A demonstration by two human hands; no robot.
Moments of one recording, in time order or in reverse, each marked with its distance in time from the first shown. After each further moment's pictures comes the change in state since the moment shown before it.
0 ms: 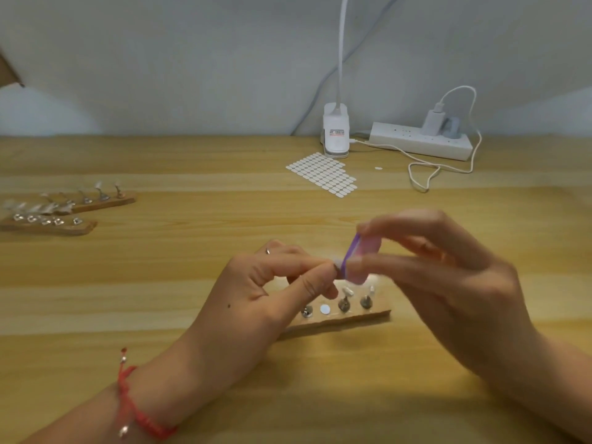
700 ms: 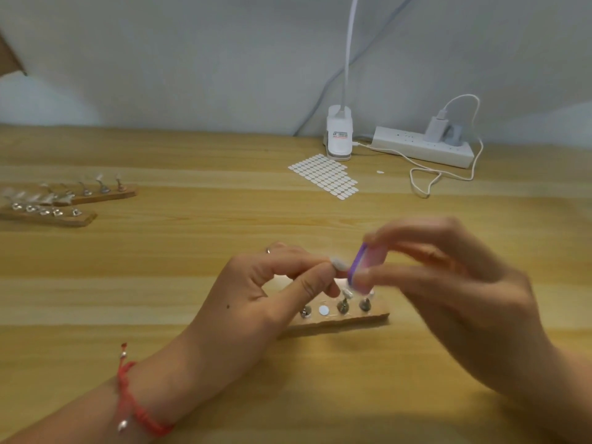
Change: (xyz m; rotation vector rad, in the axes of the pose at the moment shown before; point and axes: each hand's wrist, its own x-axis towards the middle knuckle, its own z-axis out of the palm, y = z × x) left_hand 0.000 0.002 0.001 -0.010 0.017 0.054; right_hand 0.001 0.006 -0.011 0.026 -0.034 -0.003
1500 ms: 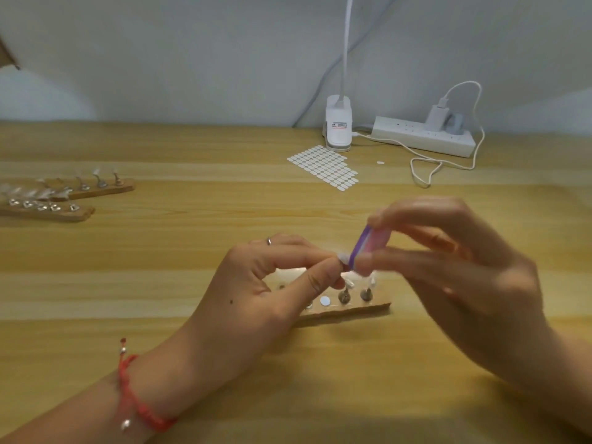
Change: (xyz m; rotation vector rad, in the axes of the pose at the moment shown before) left_hand 0.000 0.001 0.002 0.070 0.018 0.032; right_hand 0.001 -0.011 0.004 -0.030 0.016 -0.023
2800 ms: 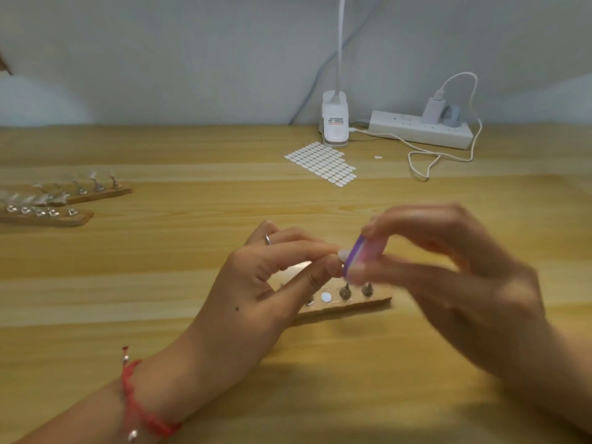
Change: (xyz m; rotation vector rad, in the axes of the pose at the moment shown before) left_hand -0.002 -0.004 0.000 0.089 -0.001 0.087; right_hand -0.001 -0.002 -0.002 -0.024 -0.016 0.001
